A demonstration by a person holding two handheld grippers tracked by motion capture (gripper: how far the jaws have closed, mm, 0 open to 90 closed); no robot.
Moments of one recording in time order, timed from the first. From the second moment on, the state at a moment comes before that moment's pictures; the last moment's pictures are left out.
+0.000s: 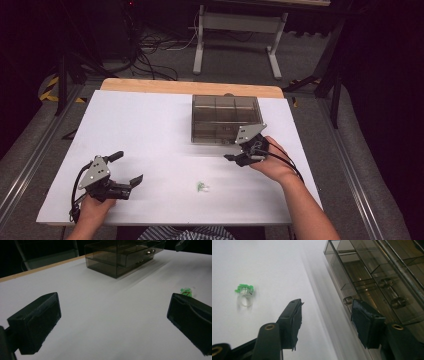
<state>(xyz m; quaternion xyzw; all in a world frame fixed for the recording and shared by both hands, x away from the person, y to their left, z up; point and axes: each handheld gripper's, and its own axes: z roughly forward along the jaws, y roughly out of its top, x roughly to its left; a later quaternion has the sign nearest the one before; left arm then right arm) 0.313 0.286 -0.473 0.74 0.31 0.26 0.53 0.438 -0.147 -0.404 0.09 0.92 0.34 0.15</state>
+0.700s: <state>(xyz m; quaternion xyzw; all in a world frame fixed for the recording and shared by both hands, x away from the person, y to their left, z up) 0.313 0.286 -0.473 0.74 0.31 0.26 0.53 0.471 -0.137 -0.407 0.08 0.95 0.27 0.16</state>
